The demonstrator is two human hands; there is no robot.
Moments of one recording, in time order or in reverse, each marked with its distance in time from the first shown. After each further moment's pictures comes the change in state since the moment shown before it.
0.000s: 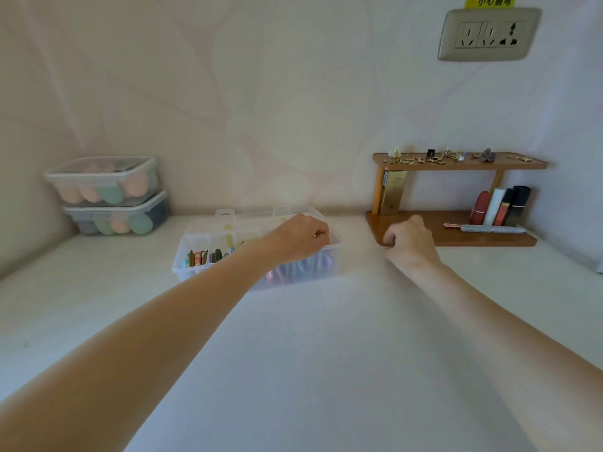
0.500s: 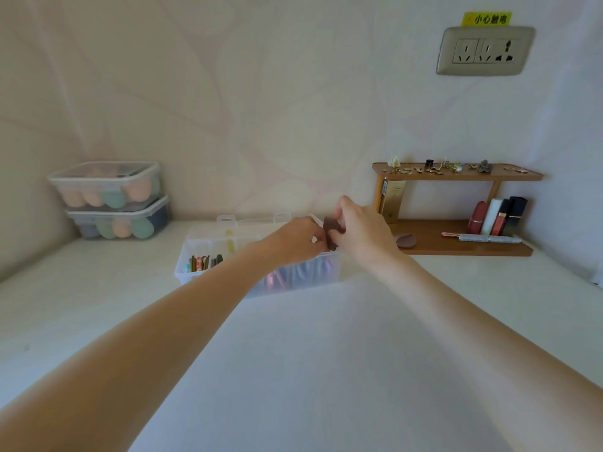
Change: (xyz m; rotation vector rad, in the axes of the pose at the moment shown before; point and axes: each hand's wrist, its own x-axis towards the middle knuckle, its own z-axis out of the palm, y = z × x) left_hand 0.000 -0.001 -0.005 -0.029 0.012 -0.018; right_hand -0.017 -0.073 -0.015 0.115 0.088 -0.407
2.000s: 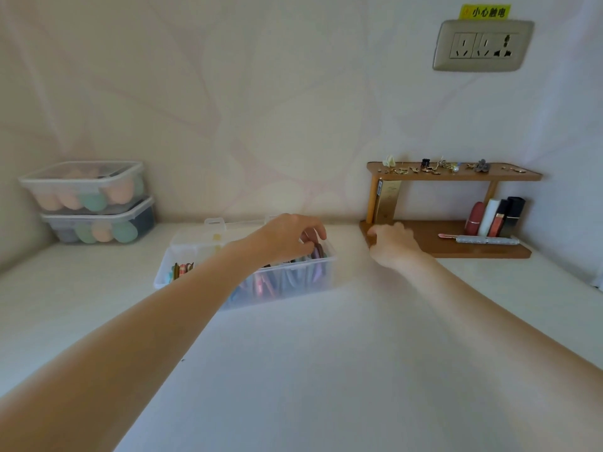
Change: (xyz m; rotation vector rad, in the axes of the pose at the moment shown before) left_hand 0.016 -0.012 -0.006 -0.049 -0.021 0.088; right_hand 0.018 0.072 0.009 -0.179 -0.308 0.445
